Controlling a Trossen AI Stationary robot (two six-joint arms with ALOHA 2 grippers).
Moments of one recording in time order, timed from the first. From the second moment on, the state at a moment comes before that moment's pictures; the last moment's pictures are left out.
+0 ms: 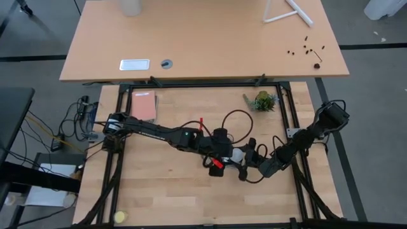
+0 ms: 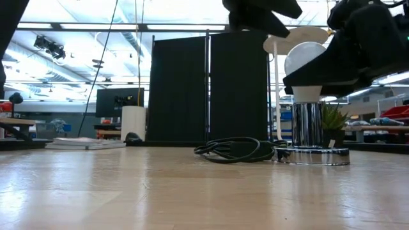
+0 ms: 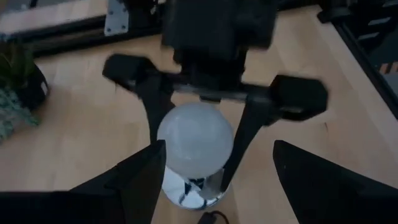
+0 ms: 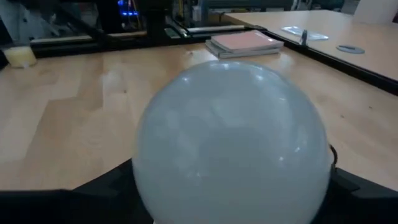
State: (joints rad) left arm -0.20 1.97 1.74 -0.45 -0.12 0.04; right arm 0.60 1.55 0.42 0.68 0.93 0.38
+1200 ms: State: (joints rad) left arm -0.30 1.97 1.74 -0.62 -0.13 -0.06; right arm 0.56 1.36 0.42 0.35 0.90 0.48
